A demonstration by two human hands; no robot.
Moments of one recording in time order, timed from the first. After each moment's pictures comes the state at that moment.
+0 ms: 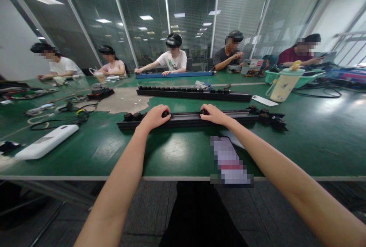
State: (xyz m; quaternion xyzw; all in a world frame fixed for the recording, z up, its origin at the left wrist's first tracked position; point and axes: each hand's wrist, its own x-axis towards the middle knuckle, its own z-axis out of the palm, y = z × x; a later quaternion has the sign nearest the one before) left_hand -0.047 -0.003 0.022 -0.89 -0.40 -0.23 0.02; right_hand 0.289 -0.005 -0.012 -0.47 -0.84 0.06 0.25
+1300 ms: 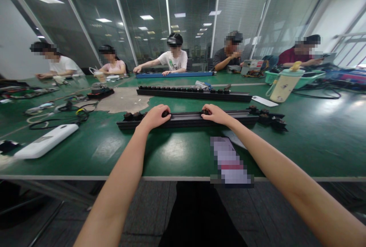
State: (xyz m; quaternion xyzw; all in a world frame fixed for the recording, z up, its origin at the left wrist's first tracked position) left_hand -0.047 -0.005 0.024 -0.89 -0.40 -0.23 0.02; right_hand 0.296 -0.008 -0.009 -0.46 -0.83 0.09 0.29
